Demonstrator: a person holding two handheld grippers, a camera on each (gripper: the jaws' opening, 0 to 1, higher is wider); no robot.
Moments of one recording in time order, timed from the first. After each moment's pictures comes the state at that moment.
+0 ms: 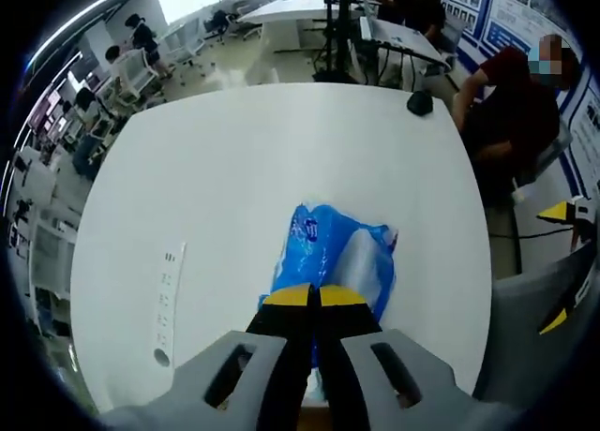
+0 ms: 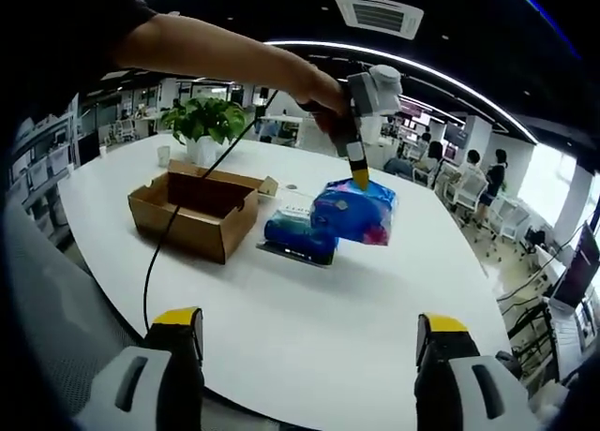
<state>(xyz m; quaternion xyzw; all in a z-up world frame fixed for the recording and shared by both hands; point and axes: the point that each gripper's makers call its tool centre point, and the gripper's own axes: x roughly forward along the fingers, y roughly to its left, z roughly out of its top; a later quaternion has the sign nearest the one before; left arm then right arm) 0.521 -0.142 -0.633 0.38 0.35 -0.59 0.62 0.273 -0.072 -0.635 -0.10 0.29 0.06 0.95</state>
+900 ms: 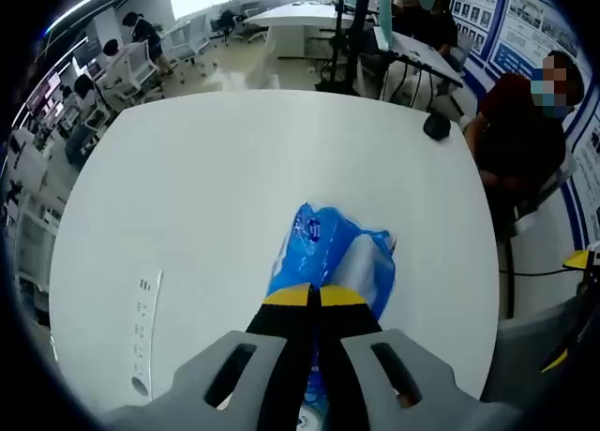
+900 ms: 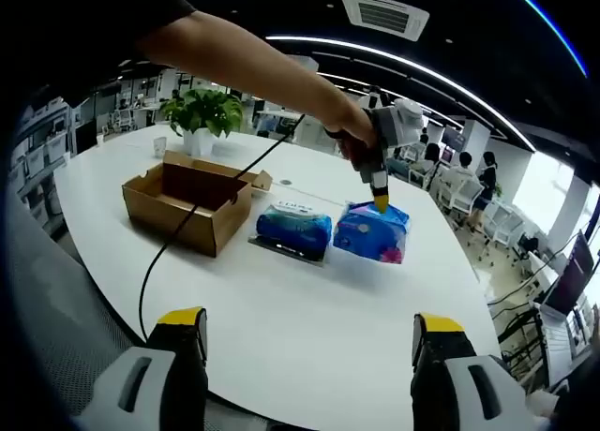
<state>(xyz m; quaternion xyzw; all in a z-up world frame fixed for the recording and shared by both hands) 0.536 -0.201 -0.672 0.33 0.36 -0.60 0.63 0.276 -0.081 -0.636 -0.12 0.29 0.05 0.95</state>
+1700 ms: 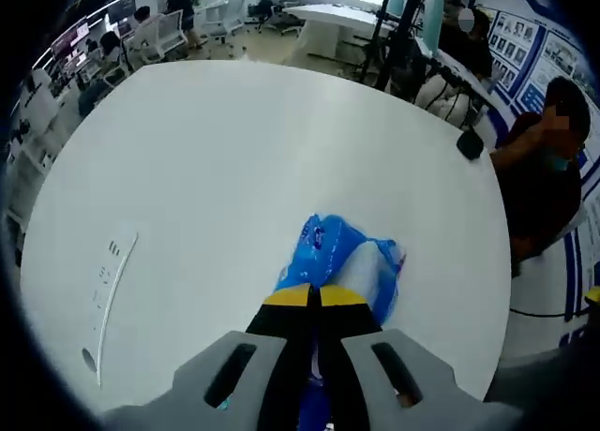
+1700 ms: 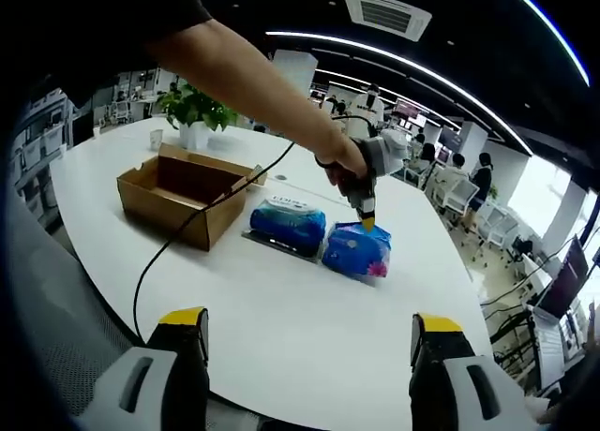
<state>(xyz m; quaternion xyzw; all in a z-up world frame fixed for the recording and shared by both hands) 0.554 -0.204 -0.732 0.25 0.42 -0.55 0.67 0.275 -0.086 -0.637 -0.14 0.29 0.04 0.94</state>
